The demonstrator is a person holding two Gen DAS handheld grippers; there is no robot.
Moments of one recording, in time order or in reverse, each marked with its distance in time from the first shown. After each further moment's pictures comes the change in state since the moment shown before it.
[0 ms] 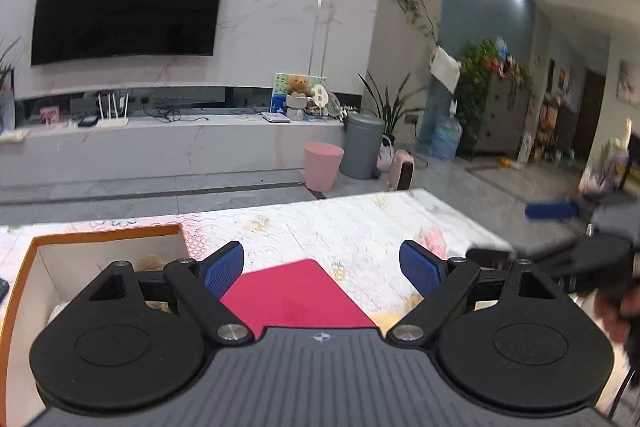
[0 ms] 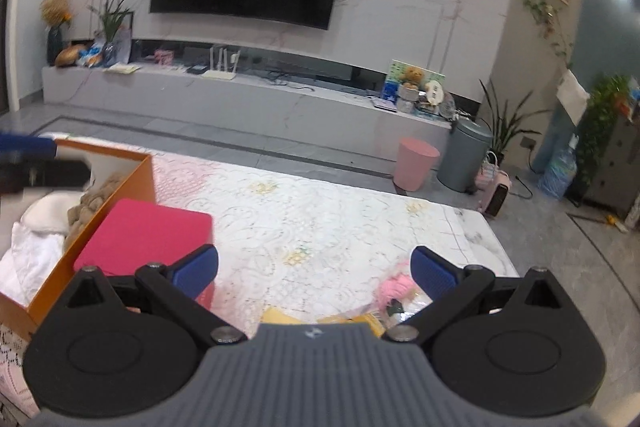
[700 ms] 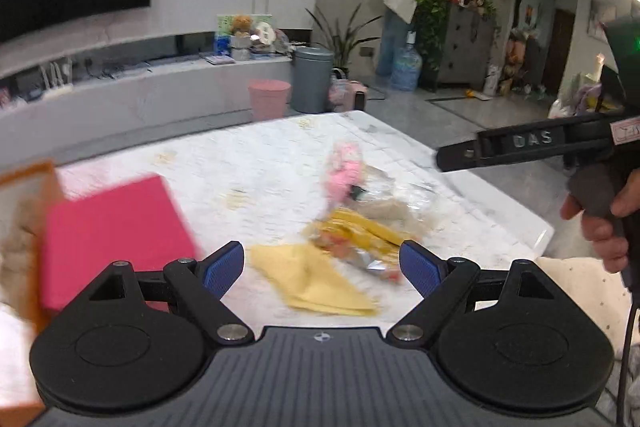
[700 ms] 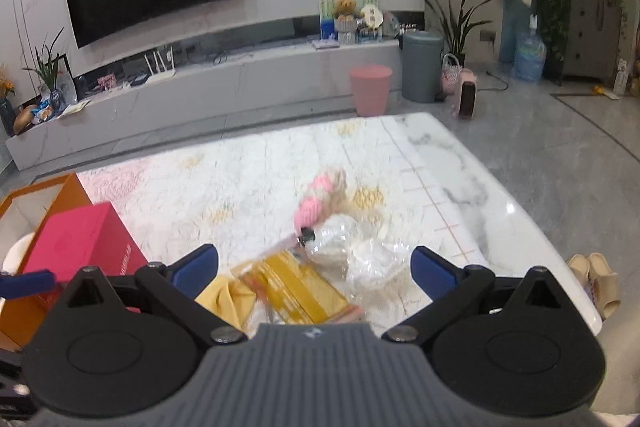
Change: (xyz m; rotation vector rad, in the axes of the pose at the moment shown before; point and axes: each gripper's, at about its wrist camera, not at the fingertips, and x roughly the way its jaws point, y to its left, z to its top) left arm 0.062 -0.113 -0.056 0.070 0.182 -0.114; right arm 0.021 -0.131 -0.055 0.321 0.145 0.000
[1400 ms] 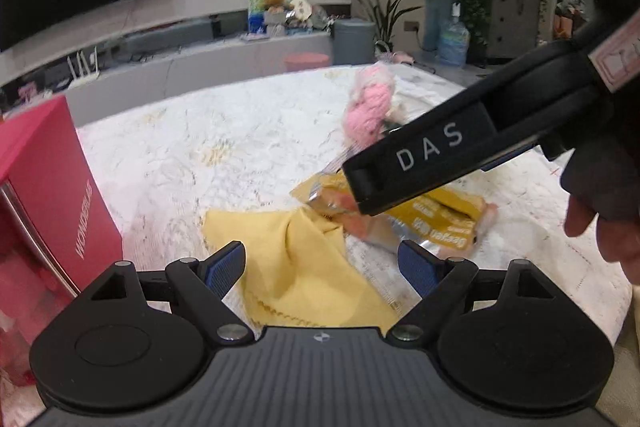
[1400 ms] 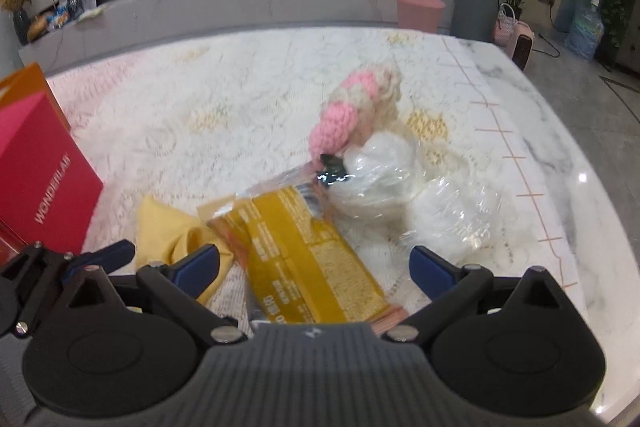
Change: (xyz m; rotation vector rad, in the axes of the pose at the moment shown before) left arm 0.121 -0.022 -0.042 0.009 0.050 0.194; right arm 0.148 0.018 -0.026 -0.149 0.242 0.051
